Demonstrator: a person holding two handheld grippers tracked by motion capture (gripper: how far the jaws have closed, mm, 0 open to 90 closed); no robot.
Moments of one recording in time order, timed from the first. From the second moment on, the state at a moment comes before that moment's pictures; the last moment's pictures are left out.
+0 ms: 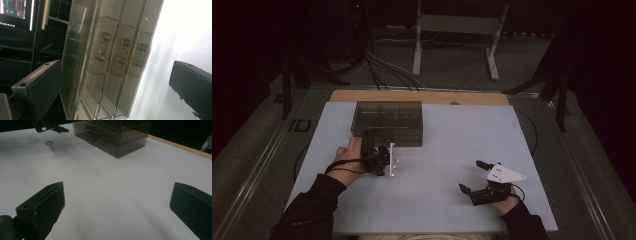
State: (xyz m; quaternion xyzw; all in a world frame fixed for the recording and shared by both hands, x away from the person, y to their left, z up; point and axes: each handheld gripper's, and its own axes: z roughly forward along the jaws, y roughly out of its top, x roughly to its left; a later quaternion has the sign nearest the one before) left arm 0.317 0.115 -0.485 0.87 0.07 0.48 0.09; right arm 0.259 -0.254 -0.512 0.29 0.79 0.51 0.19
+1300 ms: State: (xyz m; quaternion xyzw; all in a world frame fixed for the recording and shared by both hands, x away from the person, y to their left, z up) left arm 0.328 0.104 -0.514 0.81 0.00 0.58 -0.04; right arm 0.258 -0.255 -0.512 0.29 0.79 0.51 0.18
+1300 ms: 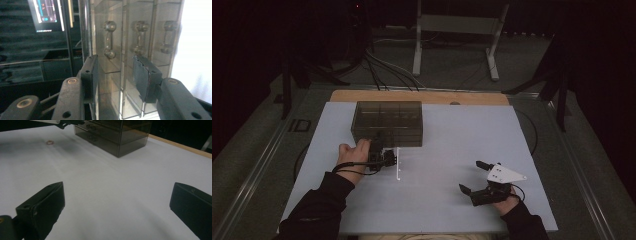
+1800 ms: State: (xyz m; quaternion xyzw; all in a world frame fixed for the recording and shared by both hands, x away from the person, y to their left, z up) left arm 0.332 0.099 -0.514 0.81 -0.01 0.58 -0.04; right arm 0.258 -0.255 -0.512 0.29 0.79 0.51 0.18
